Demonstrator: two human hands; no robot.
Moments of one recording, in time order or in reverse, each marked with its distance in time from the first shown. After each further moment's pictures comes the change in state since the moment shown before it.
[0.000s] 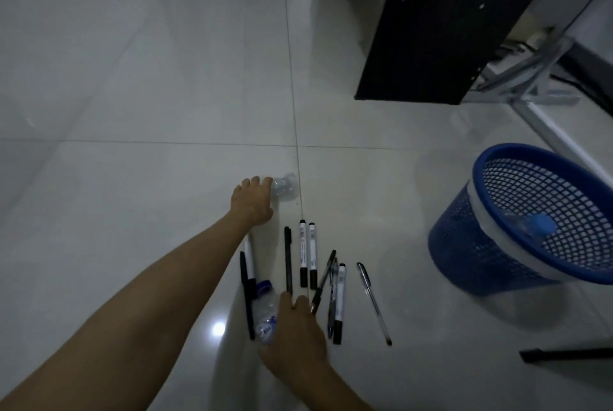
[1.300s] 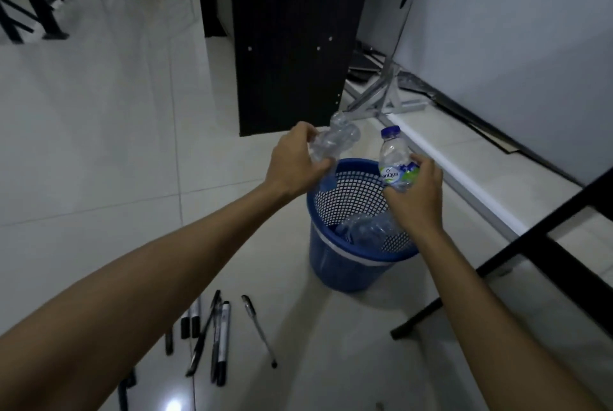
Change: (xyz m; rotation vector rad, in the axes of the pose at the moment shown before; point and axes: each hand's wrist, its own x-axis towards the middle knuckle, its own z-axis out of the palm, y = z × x) left_hand -0.038 0.327 -0.150 -0.792 0.424 0.539; right_hand -0.066 0.246 -0.328 0.487 1.163 0.118
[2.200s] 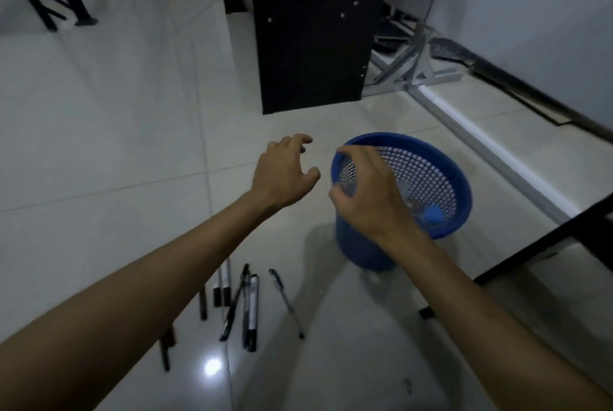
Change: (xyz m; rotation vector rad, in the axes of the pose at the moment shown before) left_hand -0.051 -0.042 -0.029 0.356 -0.096 -0.061; right_hand -0.067 -0.056 0.045 -0.025 -0.315 -0.482
